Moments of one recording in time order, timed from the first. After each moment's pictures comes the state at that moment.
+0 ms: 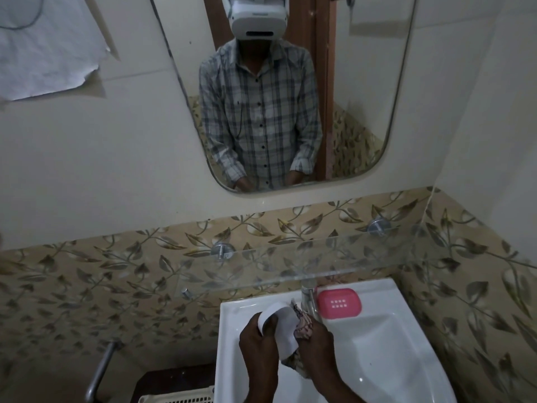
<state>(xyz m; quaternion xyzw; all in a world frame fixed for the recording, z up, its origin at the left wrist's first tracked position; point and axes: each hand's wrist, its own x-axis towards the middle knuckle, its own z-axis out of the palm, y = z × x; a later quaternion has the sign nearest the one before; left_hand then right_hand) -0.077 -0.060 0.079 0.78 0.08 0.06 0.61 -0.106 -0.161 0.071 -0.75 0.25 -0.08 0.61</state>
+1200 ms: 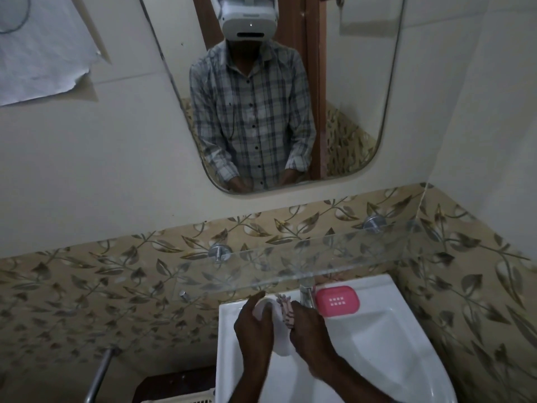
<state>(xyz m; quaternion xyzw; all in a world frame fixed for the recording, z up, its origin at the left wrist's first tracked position) -0.049 -0.054 0.085 0.84 0.07 0.07 0.53 -0.083 -0.164 0.083 -0.91 0.16 -0.01 0.39</state>
